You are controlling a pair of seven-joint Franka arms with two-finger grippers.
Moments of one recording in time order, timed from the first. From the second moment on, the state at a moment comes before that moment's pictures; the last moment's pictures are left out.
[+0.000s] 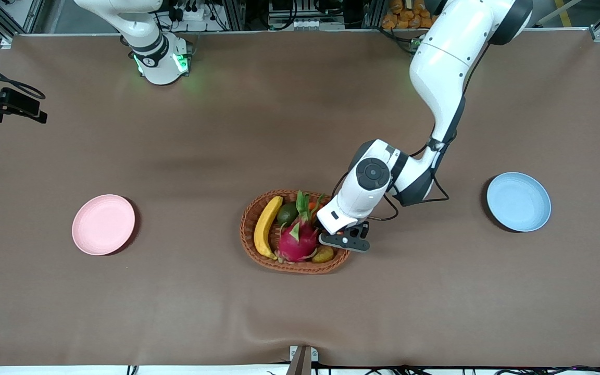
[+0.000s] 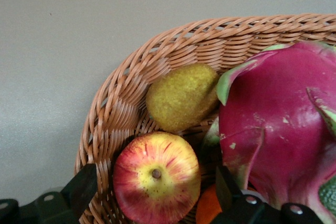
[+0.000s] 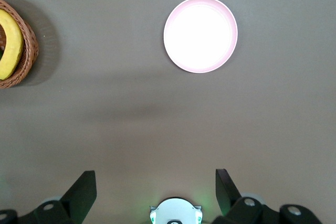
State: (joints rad) left arm -0.52 0.81 -0.09 -1.43 0.01 2.45 -0.38; right arm -0.04 0.00 -0.02 -1.51 0.04 1.35 -0.01
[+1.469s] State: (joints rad) left arm -0.53 0.82 -0.08 -1.43 0.01 2.45 -0.36; right arm -0.02 0.01 -0.01 -1.51 0.04 1.37 -0.01
